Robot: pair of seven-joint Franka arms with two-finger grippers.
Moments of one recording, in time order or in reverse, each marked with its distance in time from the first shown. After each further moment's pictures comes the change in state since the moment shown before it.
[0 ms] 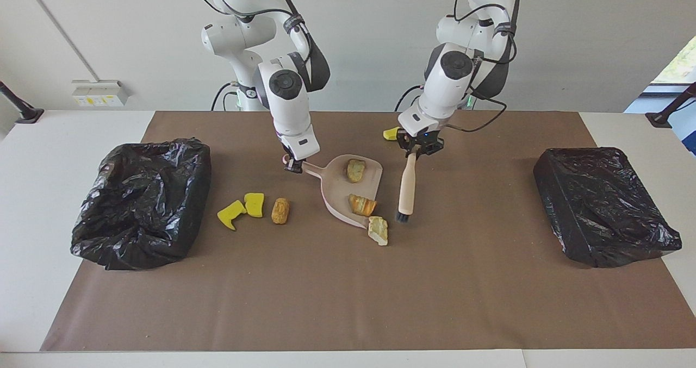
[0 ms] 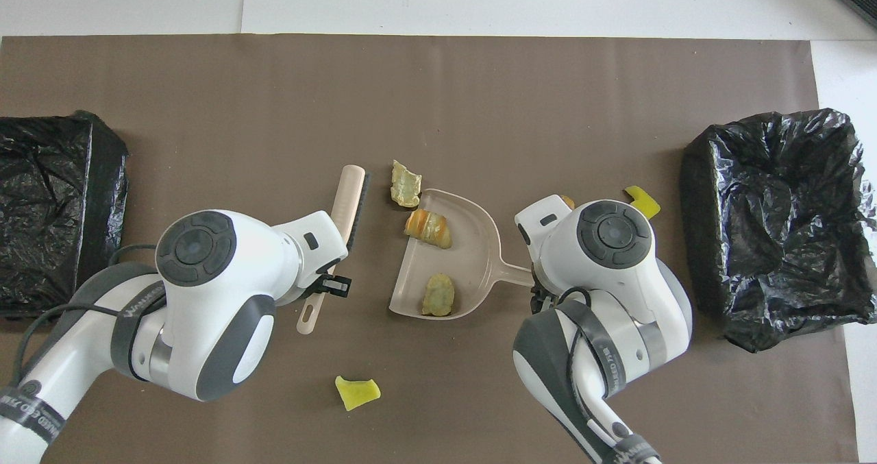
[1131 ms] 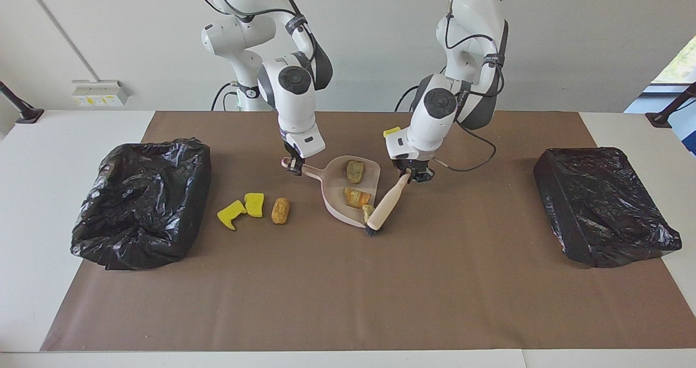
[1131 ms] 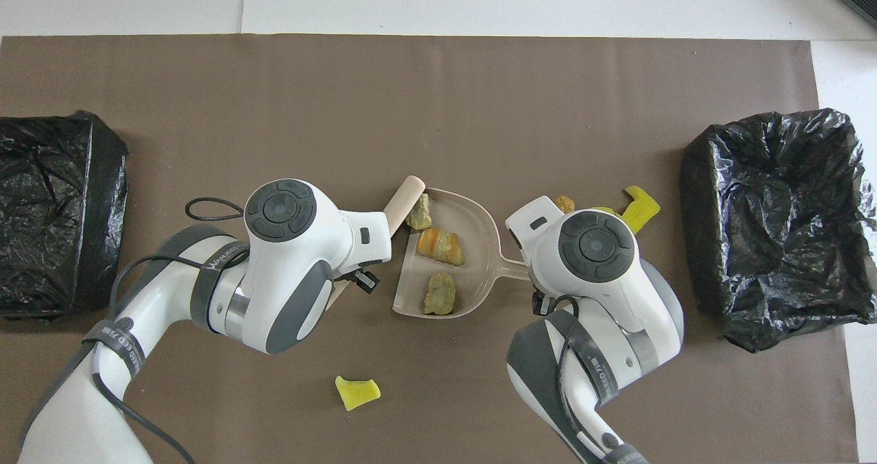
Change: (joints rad) left arm -0.058 0.184 -0.027 0.117 0.022 -0.026 0.284; right arm 0.021 0.000 0.000 -0.002 -0.094 0.032 0.000
